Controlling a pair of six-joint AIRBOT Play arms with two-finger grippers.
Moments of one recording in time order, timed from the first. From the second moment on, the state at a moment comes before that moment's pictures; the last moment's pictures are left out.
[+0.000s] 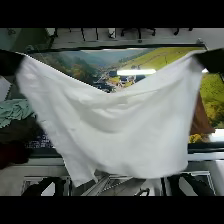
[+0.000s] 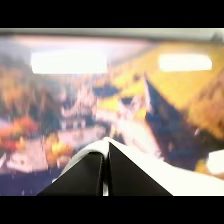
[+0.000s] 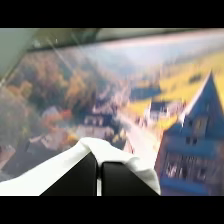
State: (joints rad) left arm 0.09 -1.07 1.51 -2.11 1.11 1.80; right arm -0.30 -1.00 1.24 2.53 -1.06 -2.02
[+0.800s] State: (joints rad) left arm 0.13 -1.95 1.91 -1.99 1.03 1.71; right arm -0.24 -1.80 1.42 2.60 -0.73 -2.05
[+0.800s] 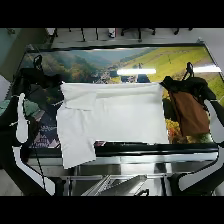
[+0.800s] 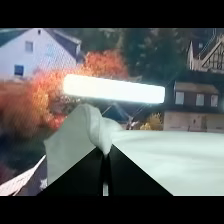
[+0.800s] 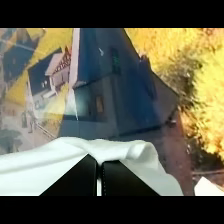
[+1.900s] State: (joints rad) left arm 0.07 -1.97 1.79 -1.79 1.26 1.52; right arm -0.23 -1.86 1.49 2.13 -0.95 -1.78
